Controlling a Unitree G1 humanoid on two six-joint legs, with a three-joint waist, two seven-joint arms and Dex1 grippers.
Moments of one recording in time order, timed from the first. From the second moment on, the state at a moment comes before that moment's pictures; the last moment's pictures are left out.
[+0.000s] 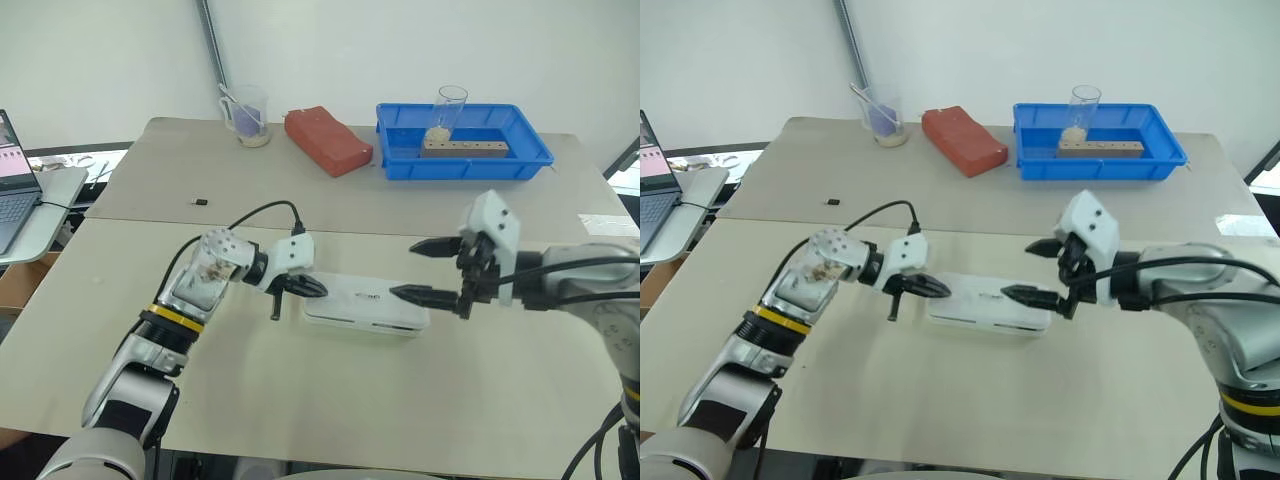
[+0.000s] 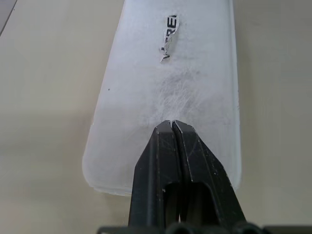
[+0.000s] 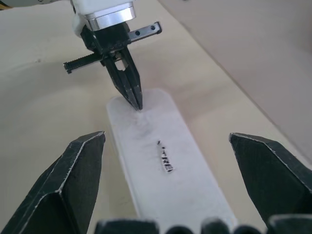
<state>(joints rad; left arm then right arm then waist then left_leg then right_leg) -0.65 0.47 -0.37 0.17 -0.03 0.31 -1.29 -0.36 -0.89 -0.05 -0.57 0.65 0.99 0.85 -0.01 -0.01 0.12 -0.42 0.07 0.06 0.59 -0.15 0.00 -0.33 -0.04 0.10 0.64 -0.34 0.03</state>
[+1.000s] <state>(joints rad) -0.20 0.78 0.23 -0.10 -0.26 0.42 -0.99 -0.14 -0.92 -0.16 -0.12 0.37 0.49 0.91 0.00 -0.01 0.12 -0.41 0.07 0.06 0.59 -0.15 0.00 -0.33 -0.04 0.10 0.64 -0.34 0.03</state>
